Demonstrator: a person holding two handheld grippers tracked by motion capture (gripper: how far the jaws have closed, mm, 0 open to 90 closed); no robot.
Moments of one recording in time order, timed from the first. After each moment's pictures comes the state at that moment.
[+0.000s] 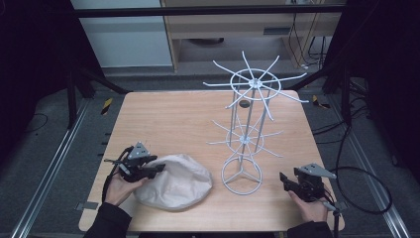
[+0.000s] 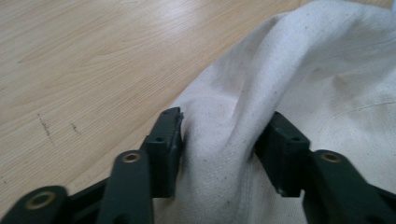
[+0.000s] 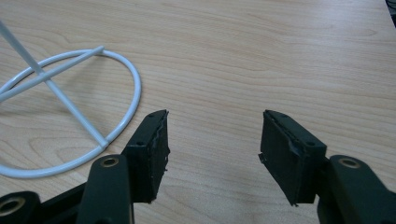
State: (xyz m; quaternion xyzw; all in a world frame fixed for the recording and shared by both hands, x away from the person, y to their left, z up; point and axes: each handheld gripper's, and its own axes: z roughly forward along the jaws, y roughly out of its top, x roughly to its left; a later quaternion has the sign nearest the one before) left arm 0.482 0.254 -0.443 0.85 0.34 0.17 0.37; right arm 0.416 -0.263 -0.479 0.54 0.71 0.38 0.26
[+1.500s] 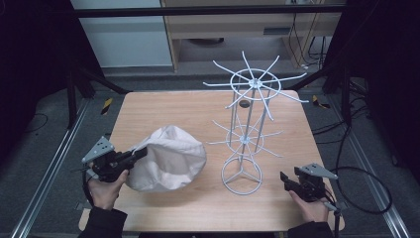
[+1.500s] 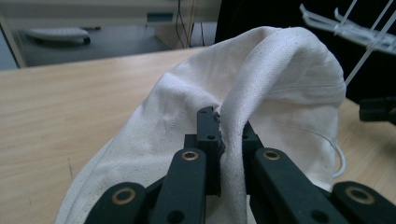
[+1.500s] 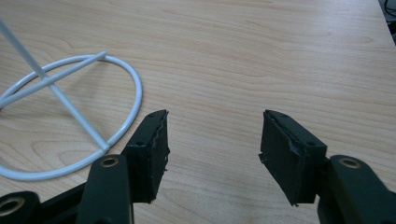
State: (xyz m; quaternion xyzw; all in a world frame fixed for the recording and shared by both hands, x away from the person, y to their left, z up) left arm 0.433 0.285 -0.371 0.71 0.40 0.19 0.55; right arm 0.415 -0.264 -0.477 0.54 0.70 0.39 0.26
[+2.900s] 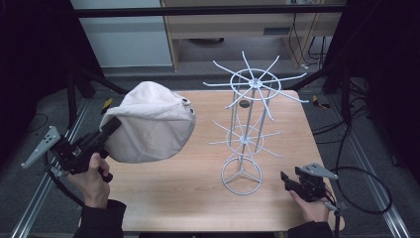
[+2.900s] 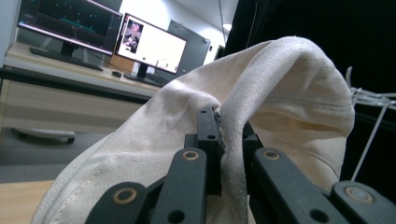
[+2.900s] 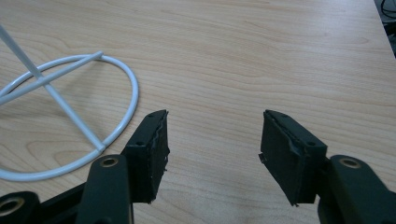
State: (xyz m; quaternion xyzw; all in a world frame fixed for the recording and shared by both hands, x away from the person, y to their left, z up) left arm 0.413 0.307 -0.303 0.52 0.37 0.22 0.73; right arm 0.416 -0.265 -0.477 0.54 0.70 0.38 0.26
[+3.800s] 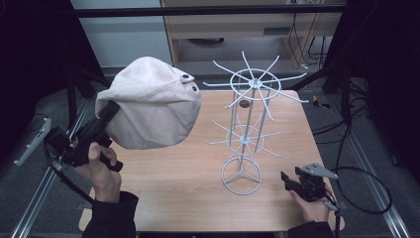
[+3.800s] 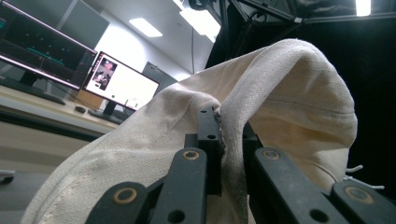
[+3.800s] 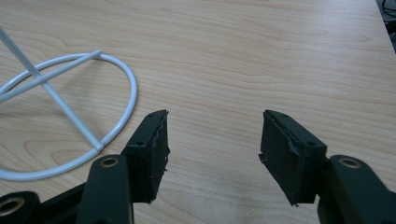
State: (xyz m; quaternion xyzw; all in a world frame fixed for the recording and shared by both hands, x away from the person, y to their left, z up) left arm 0.414 0.283 -0.275 0.44 0.33 0.19 0.81; right arm 0.417 -0.267 -0.479 0.54 0.71 0.38 0.26
